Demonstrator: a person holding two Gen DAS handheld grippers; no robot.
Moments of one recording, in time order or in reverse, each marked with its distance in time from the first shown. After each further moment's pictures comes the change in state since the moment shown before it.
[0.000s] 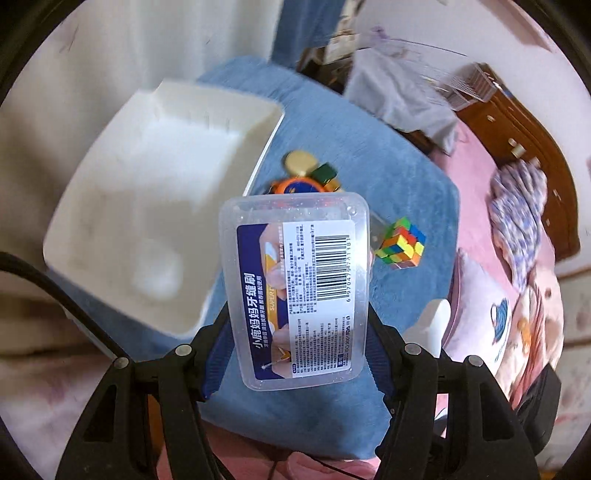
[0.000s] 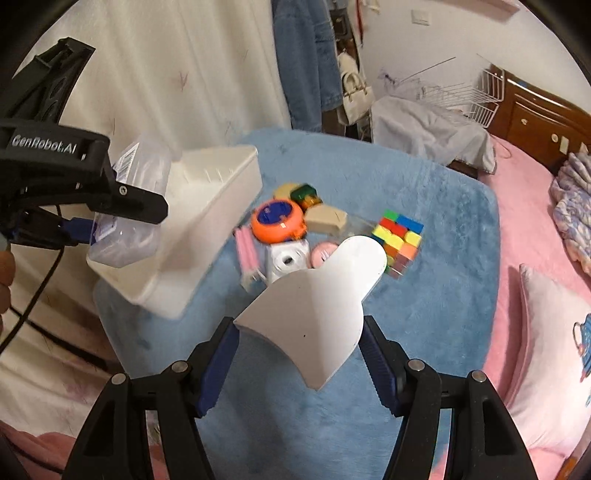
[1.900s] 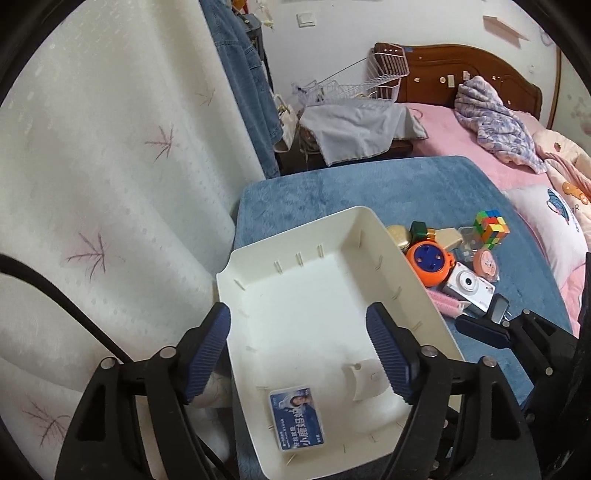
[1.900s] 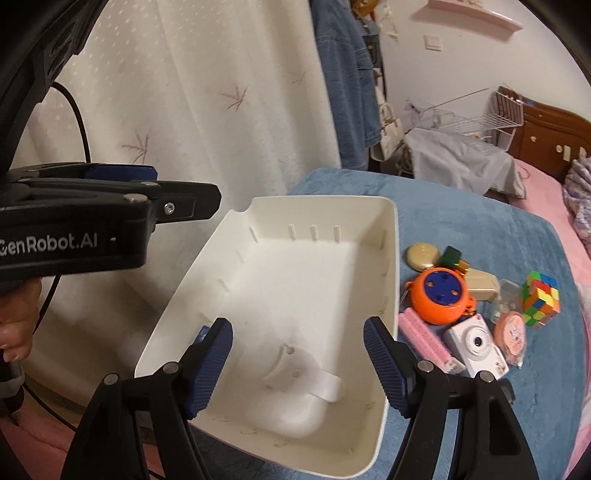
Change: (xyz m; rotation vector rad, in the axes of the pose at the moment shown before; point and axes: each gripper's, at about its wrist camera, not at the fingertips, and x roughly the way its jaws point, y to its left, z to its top) left arm -0.031 0.133 0.081 0.692 -0.341 0.138; right arm 0.087 0.205 0.067 0.090 -0.155 -0.039
